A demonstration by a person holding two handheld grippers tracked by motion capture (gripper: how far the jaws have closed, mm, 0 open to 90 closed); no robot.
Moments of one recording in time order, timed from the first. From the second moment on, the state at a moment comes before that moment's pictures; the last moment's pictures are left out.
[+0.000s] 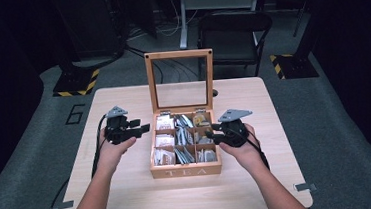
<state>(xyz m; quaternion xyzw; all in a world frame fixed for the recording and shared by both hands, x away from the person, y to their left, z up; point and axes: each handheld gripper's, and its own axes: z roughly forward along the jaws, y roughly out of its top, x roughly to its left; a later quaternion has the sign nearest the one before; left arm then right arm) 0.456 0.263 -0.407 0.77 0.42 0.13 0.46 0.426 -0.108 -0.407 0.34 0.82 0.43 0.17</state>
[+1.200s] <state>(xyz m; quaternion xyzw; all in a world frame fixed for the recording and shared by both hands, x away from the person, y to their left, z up) 0.441 0.278 -0.416 0.76 0.44 0.14 0.46 0.399 -0.052 -0.448 0.30 0.85 0.43 0.10</state>
